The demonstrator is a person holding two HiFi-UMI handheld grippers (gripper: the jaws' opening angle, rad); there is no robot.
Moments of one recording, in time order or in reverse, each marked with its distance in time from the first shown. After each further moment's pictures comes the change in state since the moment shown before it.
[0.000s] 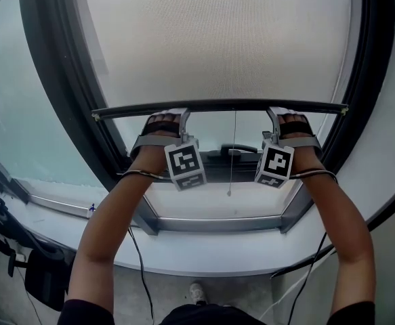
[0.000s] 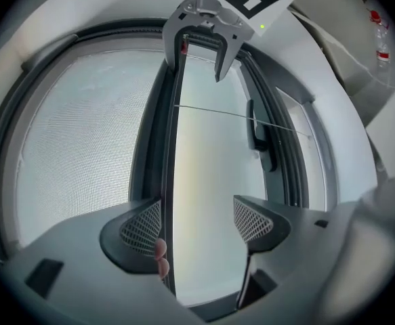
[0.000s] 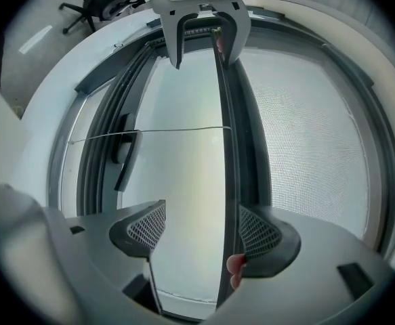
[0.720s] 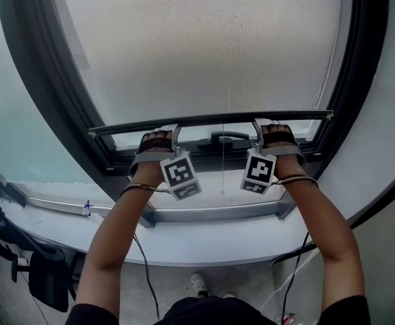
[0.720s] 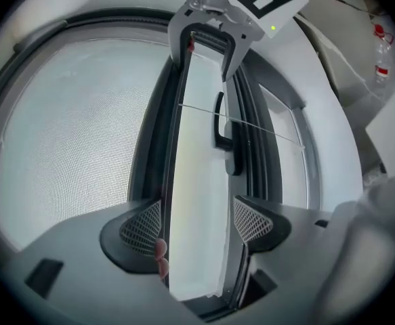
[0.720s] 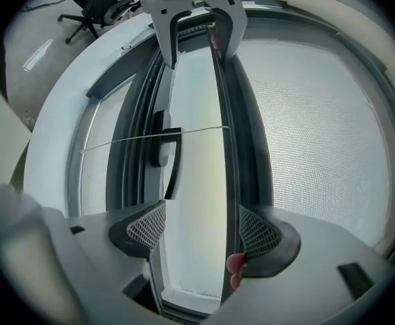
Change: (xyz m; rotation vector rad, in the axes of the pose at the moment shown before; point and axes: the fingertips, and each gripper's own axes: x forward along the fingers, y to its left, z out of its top) left arm 0.015 -0.083 0.006 -0.091 -0.006 -0.099; right arm 0.007 0.087 0.005 0.029 0.021 0.117
